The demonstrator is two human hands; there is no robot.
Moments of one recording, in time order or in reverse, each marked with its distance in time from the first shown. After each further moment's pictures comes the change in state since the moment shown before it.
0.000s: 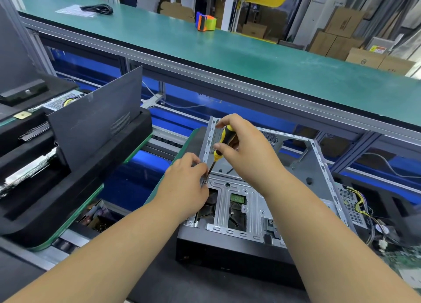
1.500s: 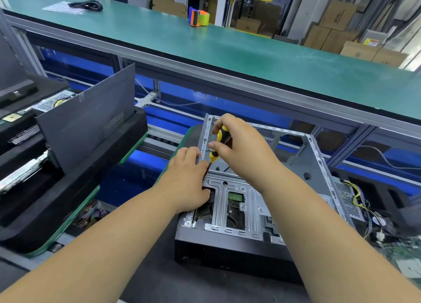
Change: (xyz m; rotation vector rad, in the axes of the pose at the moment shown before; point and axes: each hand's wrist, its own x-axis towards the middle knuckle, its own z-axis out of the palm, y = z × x) left_hand 0.022 -0.010 0.009 0.195 -0.162 0.164; right_hand 0.003 -0.005 -0.002 -0.053 -0.063 0.022
